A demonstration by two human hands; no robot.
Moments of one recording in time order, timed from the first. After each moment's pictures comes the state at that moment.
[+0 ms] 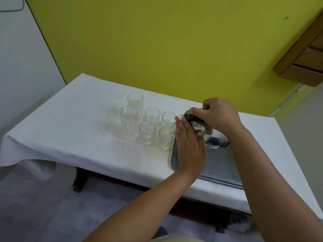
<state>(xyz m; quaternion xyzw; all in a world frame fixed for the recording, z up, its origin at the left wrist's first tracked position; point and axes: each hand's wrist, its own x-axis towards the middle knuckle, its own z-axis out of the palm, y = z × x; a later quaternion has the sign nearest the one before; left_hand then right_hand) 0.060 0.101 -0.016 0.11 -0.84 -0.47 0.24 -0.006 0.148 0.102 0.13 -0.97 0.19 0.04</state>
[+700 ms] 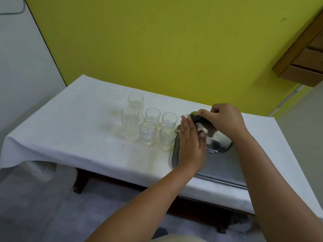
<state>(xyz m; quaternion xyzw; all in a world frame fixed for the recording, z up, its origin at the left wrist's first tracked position) 0.060 0.094 -0.012 0.03 -0.83 -0.53 0.18 -0.004 0.167 0.090 0.08 -0.95 0.29 0.04</state>
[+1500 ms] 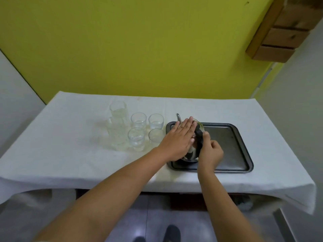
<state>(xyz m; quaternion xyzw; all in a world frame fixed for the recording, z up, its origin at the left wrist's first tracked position) 0.022 0.050 -0.025 -0.26 -0.96 -0.09 0.03 0.057 0.161 -0.035 -0.31 -0.64 0.67 0.19</state>
